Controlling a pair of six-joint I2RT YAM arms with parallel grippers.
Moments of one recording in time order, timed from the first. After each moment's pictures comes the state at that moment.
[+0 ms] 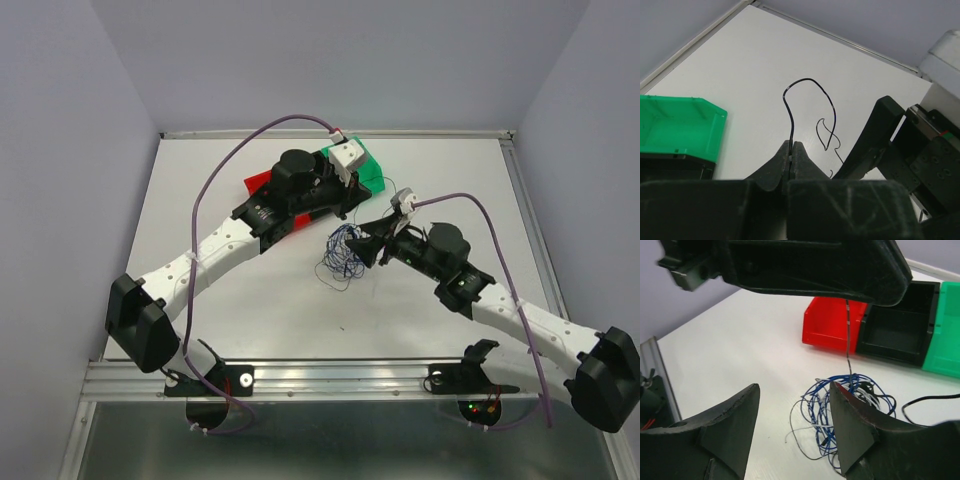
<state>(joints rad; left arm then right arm) -0.75 1.45 1.29 -0.04 0.35 -0.01 0.69 1.00 0.60 0.39 -0.23 0.21</state>
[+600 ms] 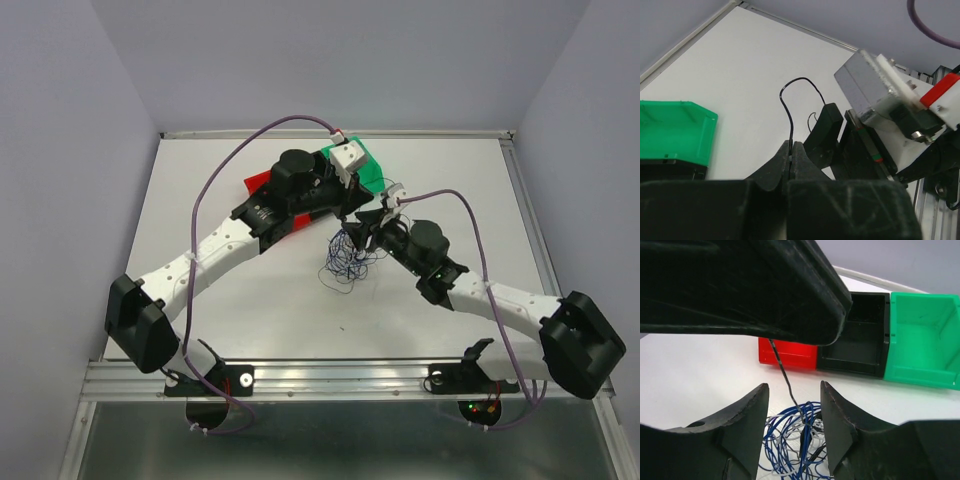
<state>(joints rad) -0.75 1.44 1.29 -0.04 0.40 -0.02 0.72 1.21 0.60 0.63 0.00 0.14</state>
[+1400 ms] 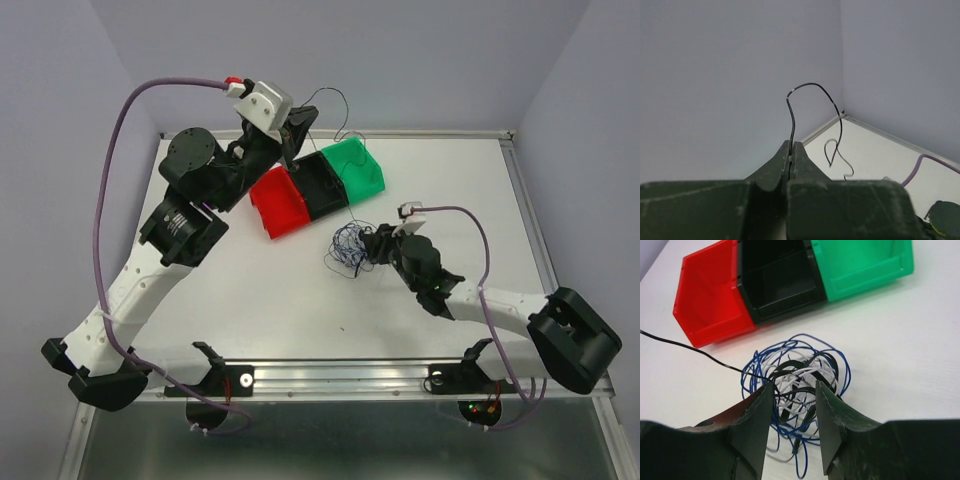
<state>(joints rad) -0.74 1.21 1.62 -0.16 0.04 0.14 0.73 1.33 0.50 0.62 0.33 0.41</state>
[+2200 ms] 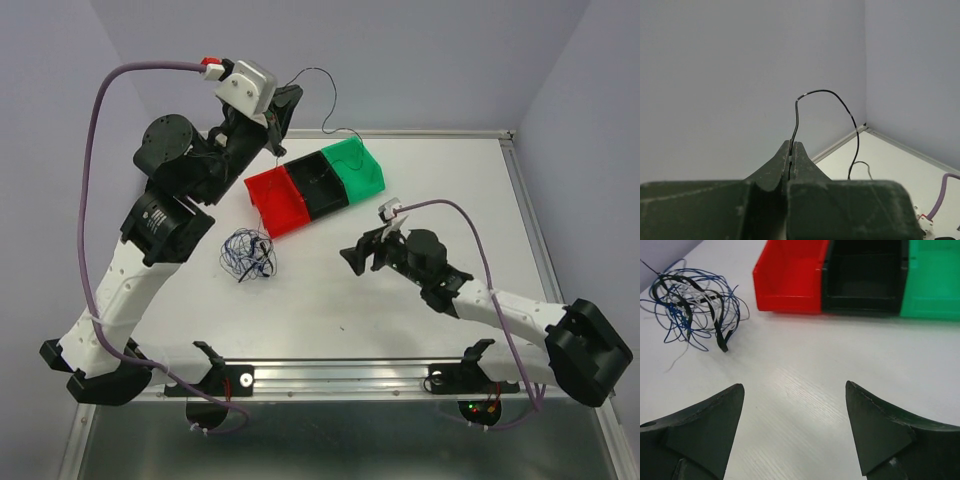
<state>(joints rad) -0.74 1.23 1.81 -0.25 -0.05 0.19 0.73 1.16 0.51 0.48 0.01 0.23</state>
